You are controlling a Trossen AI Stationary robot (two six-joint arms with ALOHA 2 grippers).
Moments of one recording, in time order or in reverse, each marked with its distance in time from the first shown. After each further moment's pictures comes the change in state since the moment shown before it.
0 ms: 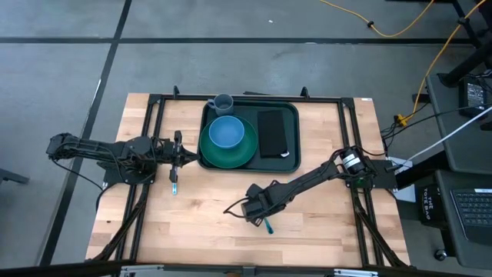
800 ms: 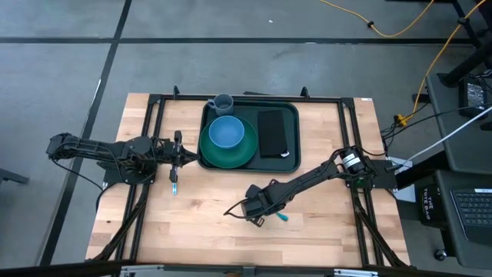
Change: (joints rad) left arm 0.000 0.000 0.000 0.000 0.000 0.000; right arm 0.000 0.000 0.000 -0.004 -0.030 -0.080
